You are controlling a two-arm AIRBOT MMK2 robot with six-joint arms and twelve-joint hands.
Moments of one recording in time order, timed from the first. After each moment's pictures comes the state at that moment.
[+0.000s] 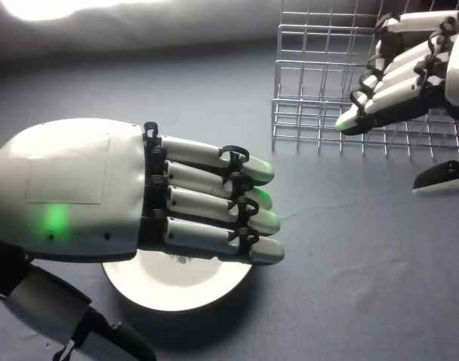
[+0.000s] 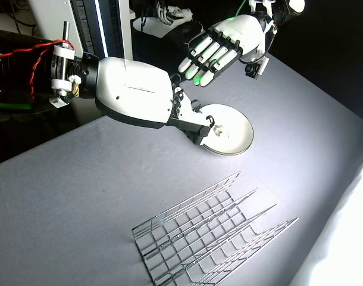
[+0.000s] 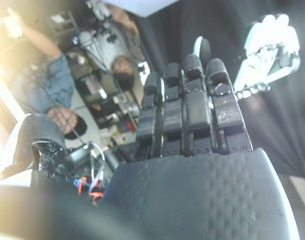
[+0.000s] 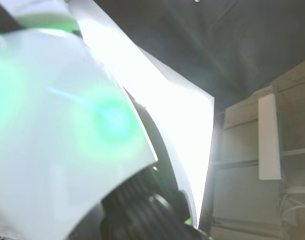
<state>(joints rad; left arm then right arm) 0.46 -0.79 1.03 1.23 -1.07 0.17 -0.29 -0.68 0.89 -0.92 0.51 -0.27</state>
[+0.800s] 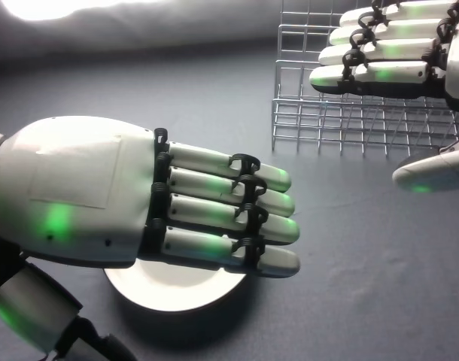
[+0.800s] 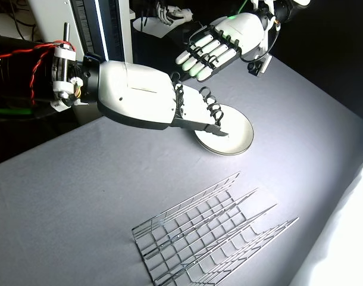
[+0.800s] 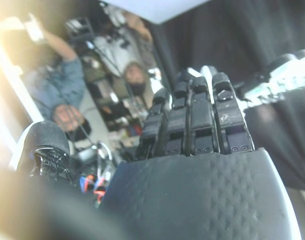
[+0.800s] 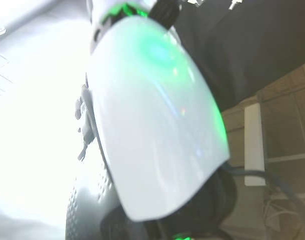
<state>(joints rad) 0.36 -0.79 1.04 1.39 -1.08 0.01 -0.29 -0.70 0.92 -0.95 0.54 -0.27</state>
